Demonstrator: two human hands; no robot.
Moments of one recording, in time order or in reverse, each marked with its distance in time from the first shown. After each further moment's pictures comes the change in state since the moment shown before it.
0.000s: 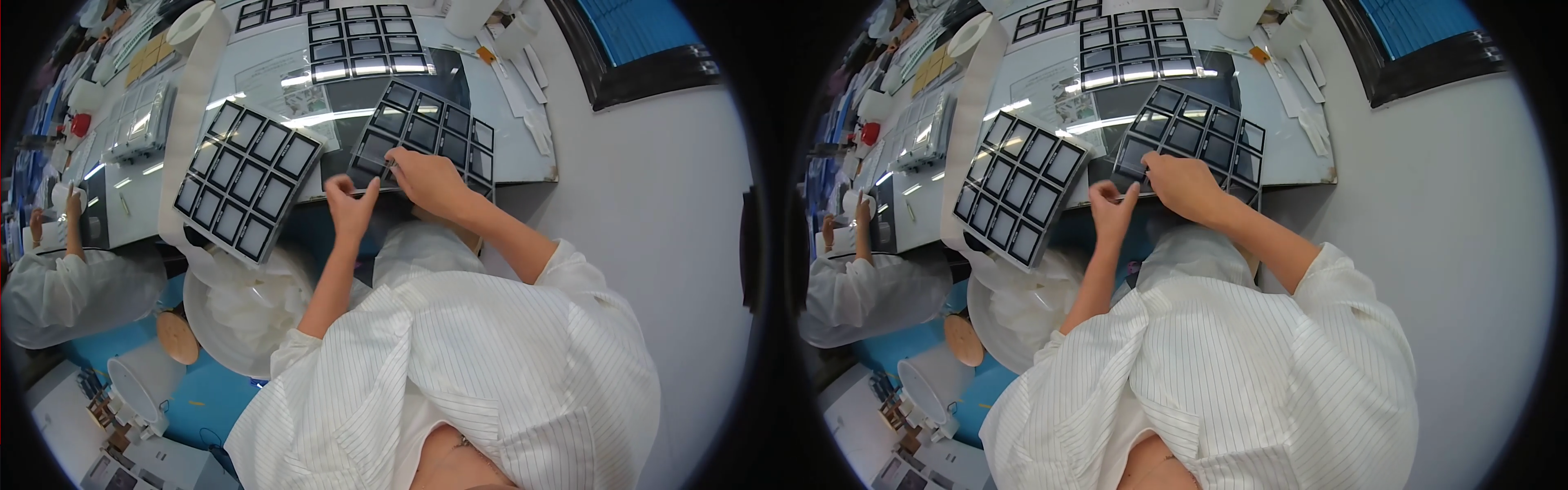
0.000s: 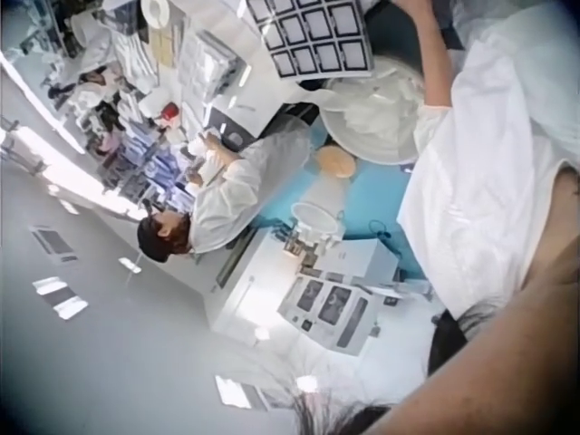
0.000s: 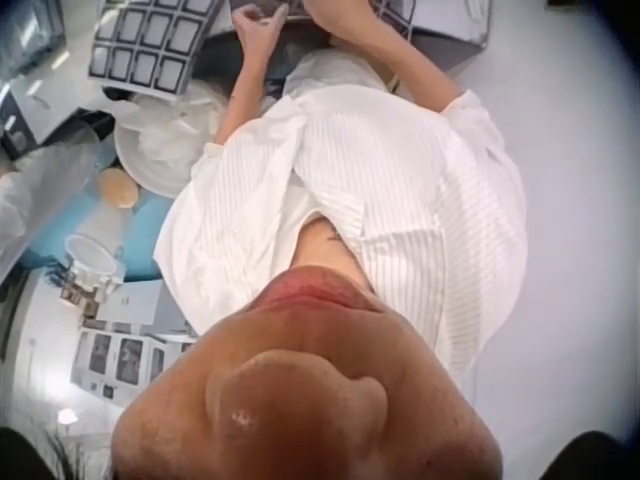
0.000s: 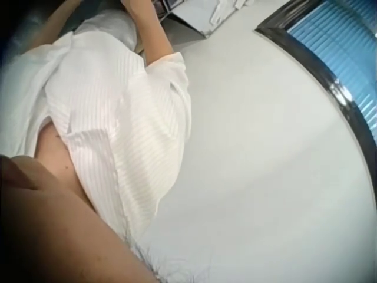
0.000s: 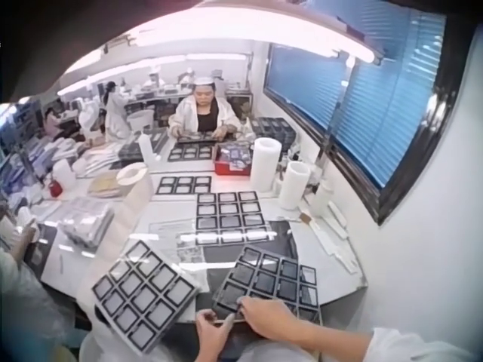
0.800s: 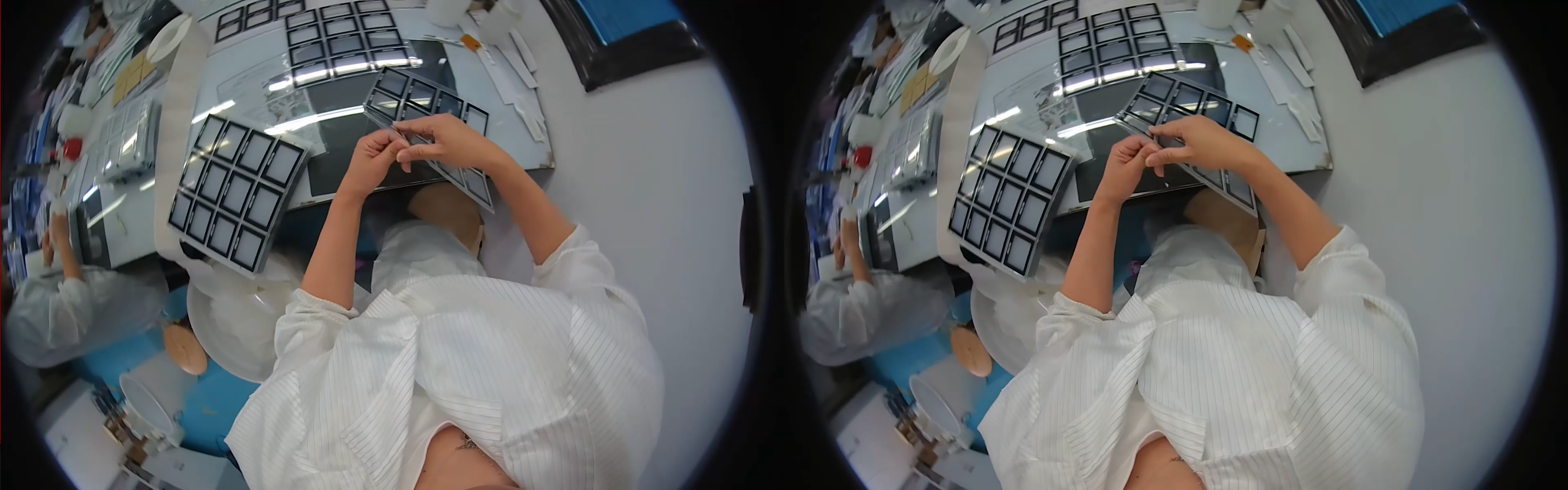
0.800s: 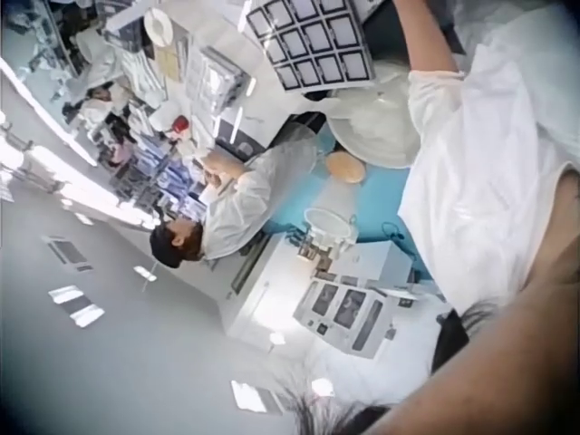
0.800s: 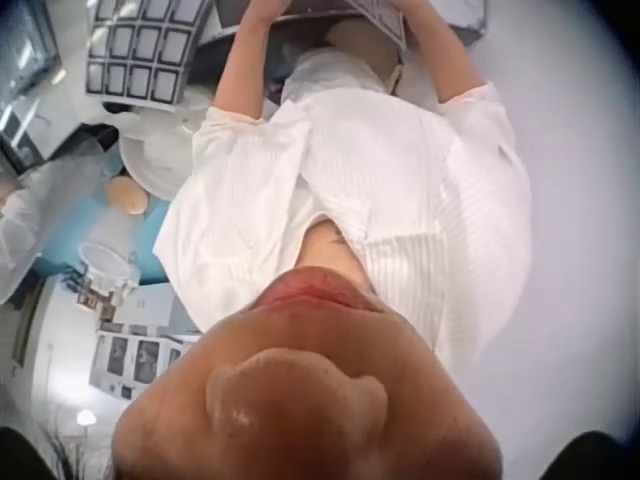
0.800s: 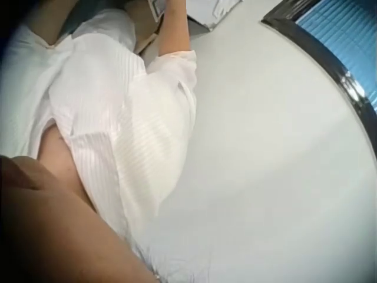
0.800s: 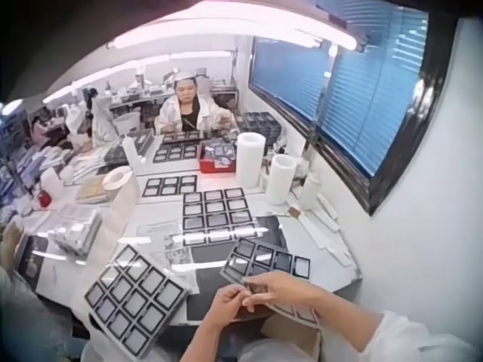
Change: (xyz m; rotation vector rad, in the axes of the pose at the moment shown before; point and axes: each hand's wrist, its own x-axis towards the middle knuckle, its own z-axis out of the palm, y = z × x) left_hand 0.063 0.074 0.047 -0.765 -0.881 0.052; right_hand 0.020 0.062 -0.054 0.412 -0.235 0.035
